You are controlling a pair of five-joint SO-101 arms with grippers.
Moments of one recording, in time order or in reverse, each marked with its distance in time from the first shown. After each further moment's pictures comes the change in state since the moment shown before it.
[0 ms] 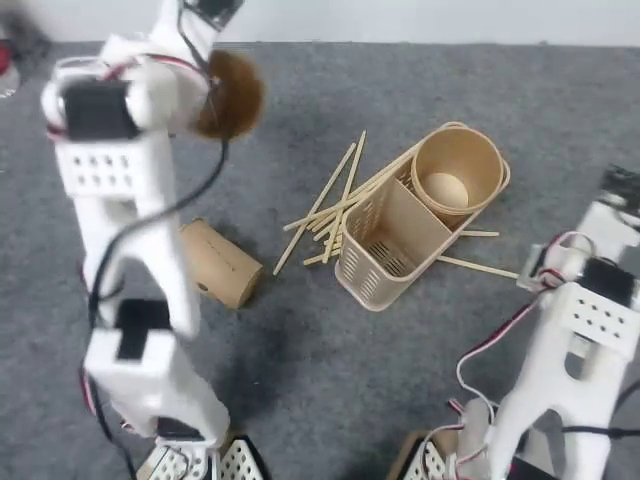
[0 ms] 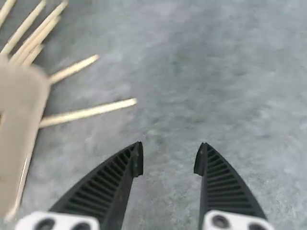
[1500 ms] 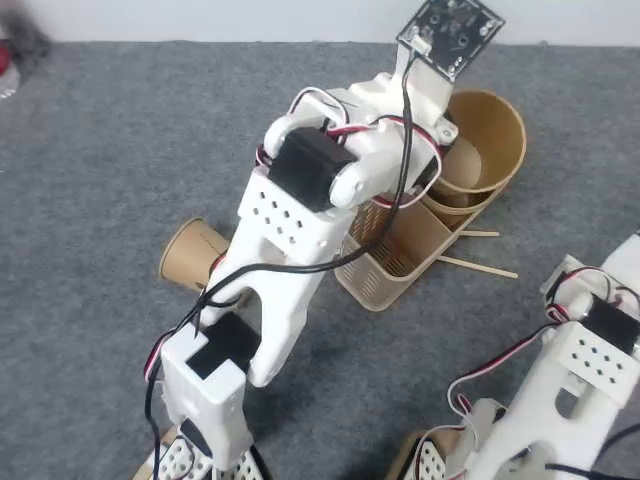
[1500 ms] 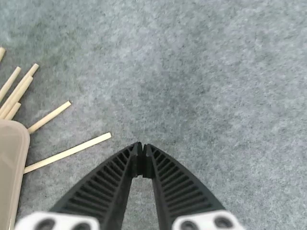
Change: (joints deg) left arm 37.5 5.9 -2.4 -7.7 27.3; right arm 5.3 -11.3 10.9 -10.1 -2.4
